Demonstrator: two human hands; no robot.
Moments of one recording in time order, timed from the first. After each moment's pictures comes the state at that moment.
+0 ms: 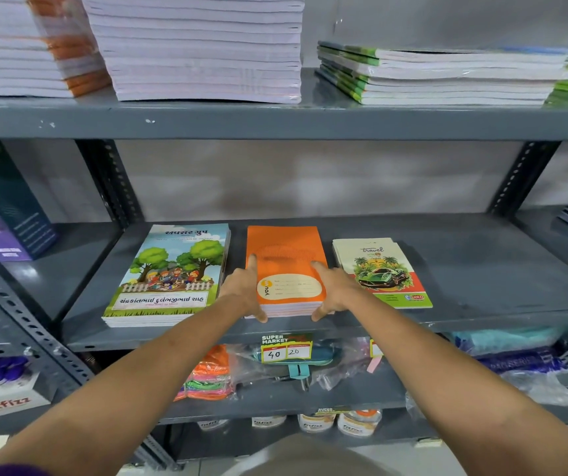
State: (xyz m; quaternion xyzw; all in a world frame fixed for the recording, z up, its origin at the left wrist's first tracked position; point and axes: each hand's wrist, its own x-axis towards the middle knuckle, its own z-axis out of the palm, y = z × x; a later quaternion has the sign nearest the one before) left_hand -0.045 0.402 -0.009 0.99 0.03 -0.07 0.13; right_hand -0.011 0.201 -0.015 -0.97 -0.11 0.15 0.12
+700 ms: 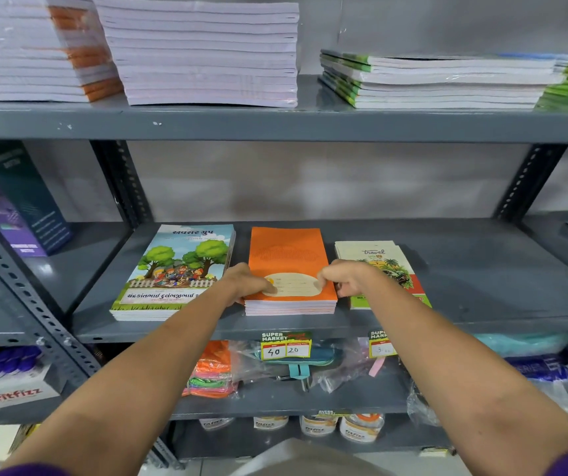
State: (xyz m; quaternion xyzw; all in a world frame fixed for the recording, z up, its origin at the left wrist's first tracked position) left_hand -0.032 0.412 0.000 0.88 0.15 -0.15 0.42; right_hand 0.005 0.199 0.017 -0.80 0.07 0.35 0.48
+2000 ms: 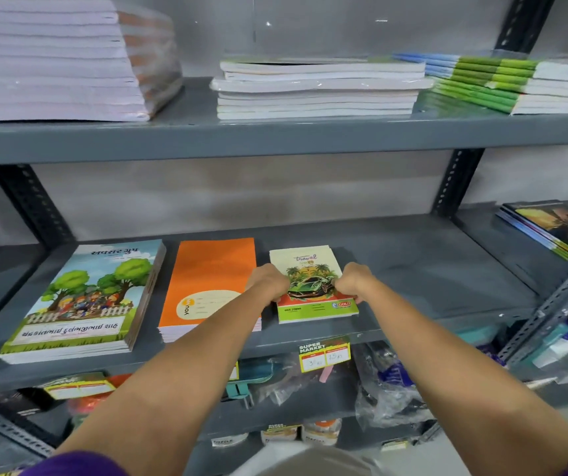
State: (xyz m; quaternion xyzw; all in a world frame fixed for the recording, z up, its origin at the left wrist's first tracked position) left_hand 0.020 0.215 0.003 0.94 0.13 -0.12 0.30; right_hand 0.033 0.036 0.002 -0.96 0.11 0.16 0.22
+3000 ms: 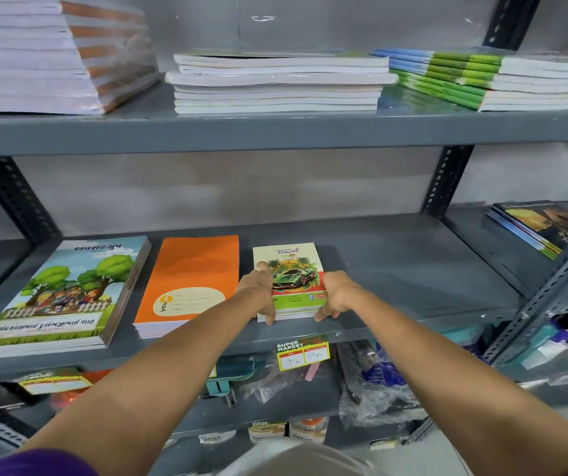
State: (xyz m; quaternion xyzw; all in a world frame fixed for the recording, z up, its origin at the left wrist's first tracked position) left_hand 0.012 0.193 -0.009 0.98 0.01 -0.16 0.09; right_hand 0.025 0.017 -0.009 -0.95 -0.03 0.24 0.18
